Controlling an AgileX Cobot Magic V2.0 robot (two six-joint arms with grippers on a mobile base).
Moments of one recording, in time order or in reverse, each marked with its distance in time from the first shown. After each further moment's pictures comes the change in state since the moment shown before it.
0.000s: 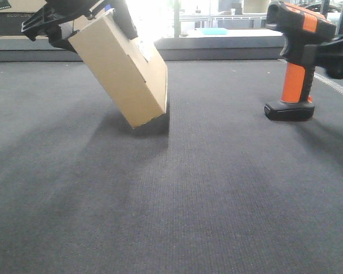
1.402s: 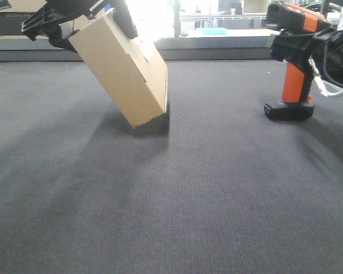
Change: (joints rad) left arm 0.000 0.000 0.000 0.000 -0.003 -0.002; right arm -0.004 0.371 -0.382 0.114 -0.119 0.129
